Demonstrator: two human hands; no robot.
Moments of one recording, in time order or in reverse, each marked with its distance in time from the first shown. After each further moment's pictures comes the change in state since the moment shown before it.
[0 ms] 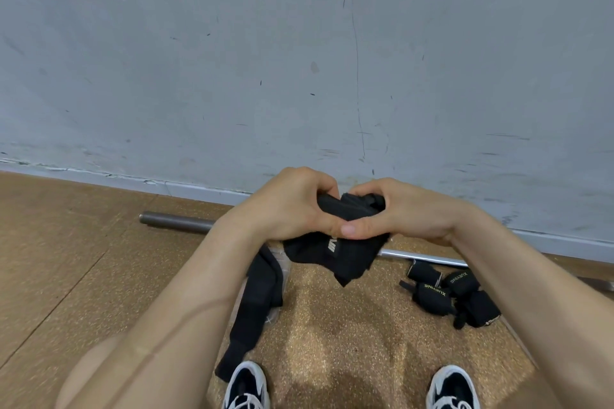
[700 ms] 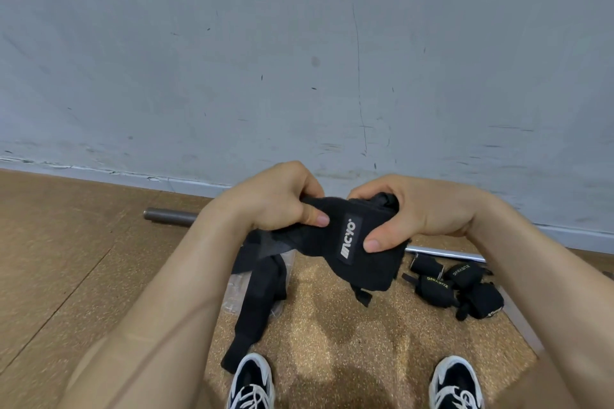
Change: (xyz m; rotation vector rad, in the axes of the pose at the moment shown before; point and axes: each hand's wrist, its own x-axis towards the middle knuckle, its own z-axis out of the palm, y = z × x) left_hand -0.006 -0.012 -0.016 0.018 -0.146 -0.078; right_hand -0.015 -0.007 -0.007 0.095 -0.245 -0.091
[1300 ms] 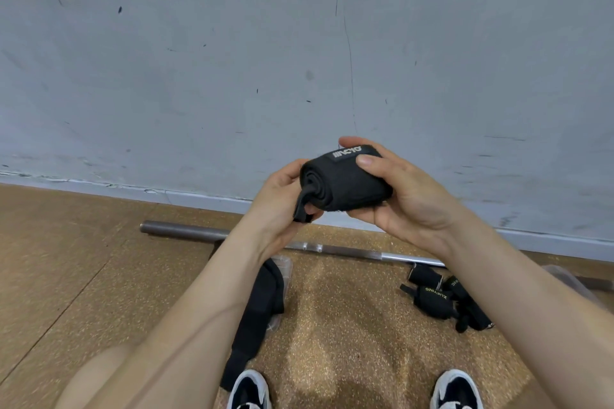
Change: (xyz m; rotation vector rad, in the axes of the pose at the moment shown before) left_hand 0.026 0.001 0.037 -1.170 0.324 0.150; right_hand 0.015 -0.005 0.012 0.734 0.446 -0.238
